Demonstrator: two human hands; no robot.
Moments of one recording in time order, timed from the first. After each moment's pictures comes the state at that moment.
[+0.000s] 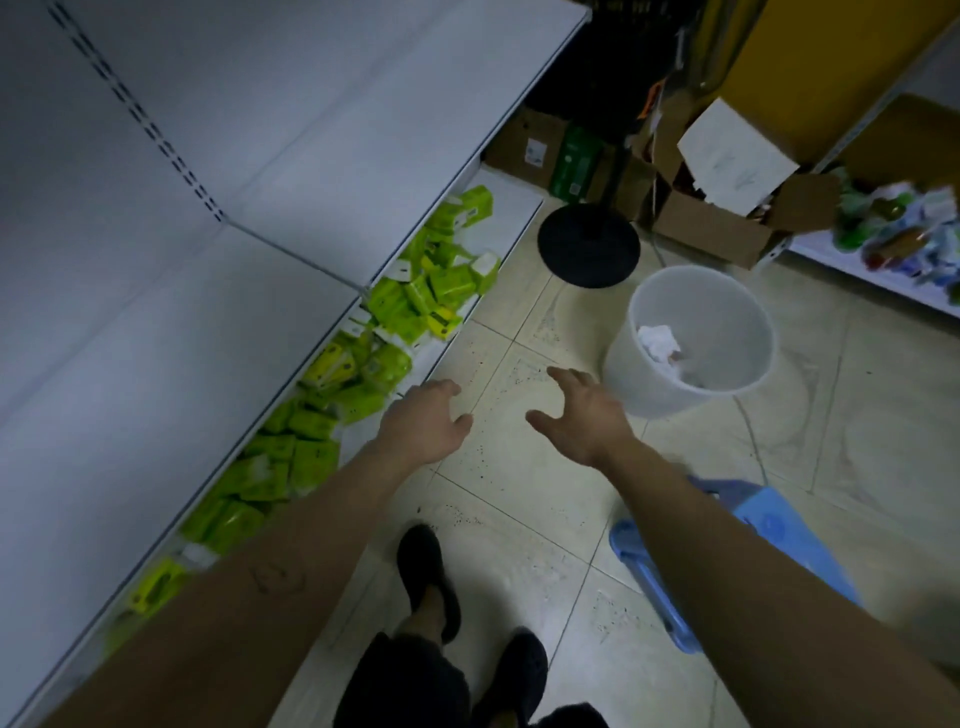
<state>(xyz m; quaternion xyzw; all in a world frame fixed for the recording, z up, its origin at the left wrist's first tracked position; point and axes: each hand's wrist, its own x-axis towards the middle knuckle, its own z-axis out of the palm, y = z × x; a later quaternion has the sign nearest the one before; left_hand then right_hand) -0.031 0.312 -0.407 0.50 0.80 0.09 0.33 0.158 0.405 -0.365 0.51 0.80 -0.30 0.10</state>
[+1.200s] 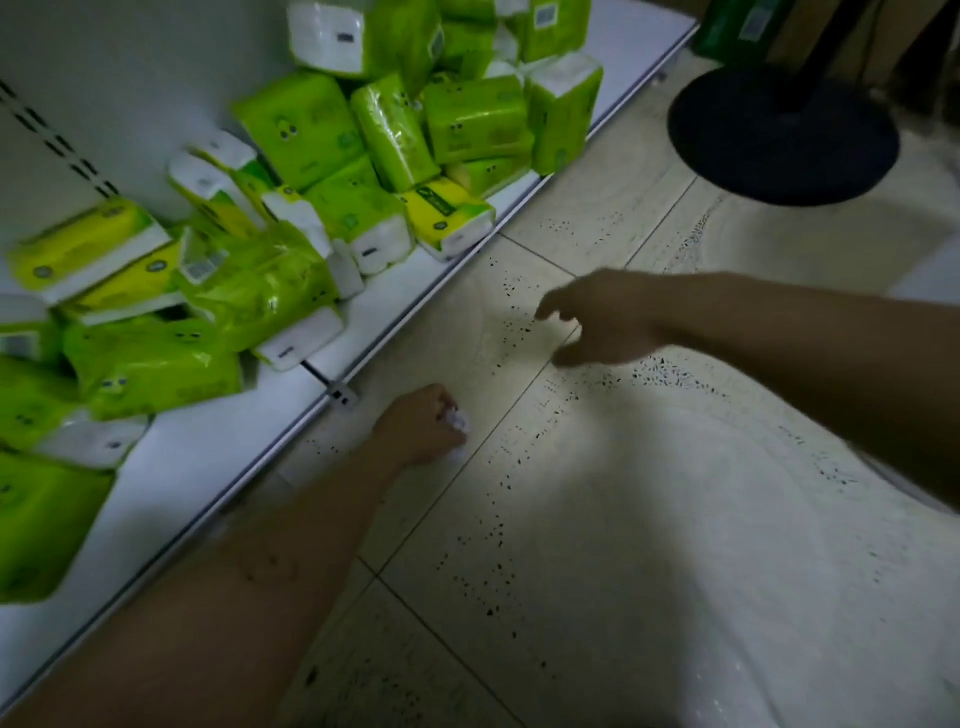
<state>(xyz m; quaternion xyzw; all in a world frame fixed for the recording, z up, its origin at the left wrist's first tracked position) -0.131 0.480 -1.073 0.38 0.84 0.16 0.36 0.013 0.668 -0.924 0.18 0.94 -0.15 0.24</state>
